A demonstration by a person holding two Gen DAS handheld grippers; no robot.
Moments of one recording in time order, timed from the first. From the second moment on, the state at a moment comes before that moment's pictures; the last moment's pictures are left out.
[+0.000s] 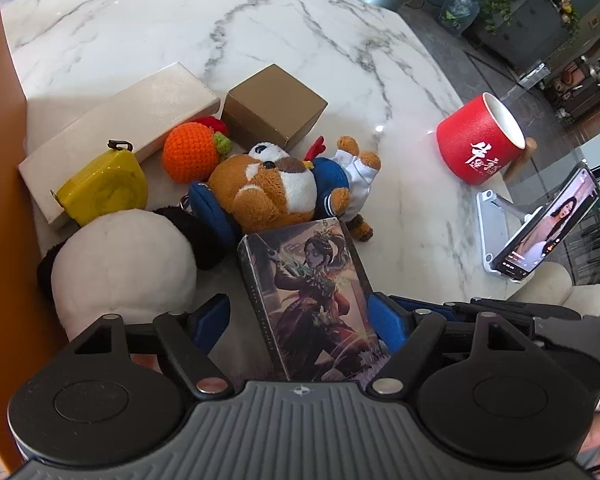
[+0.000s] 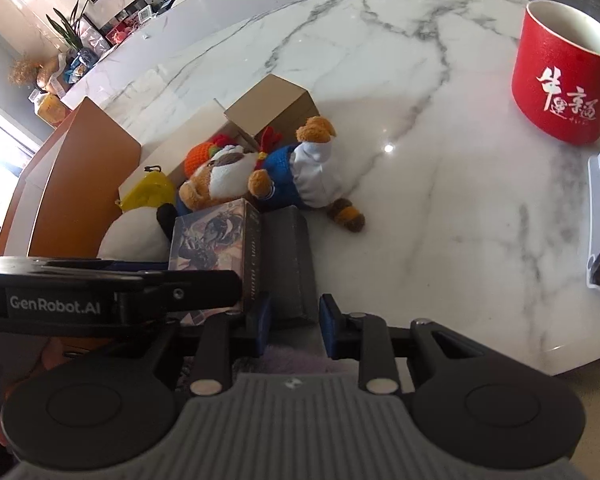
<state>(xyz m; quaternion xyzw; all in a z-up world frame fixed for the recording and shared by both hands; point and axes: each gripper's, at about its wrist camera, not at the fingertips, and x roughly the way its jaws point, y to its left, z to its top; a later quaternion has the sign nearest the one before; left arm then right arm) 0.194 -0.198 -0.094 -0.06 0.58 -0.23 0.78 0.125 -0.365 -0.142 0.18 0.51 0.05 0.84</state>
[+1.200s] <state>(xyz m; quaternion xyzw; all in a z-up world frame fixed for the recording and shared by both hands) 0.184 -0.199 -0.062 -0.12 0.56 -0.25 0.78 0.120 -0.347 -0.133 0.13 0.50 0.06 0.86</state>
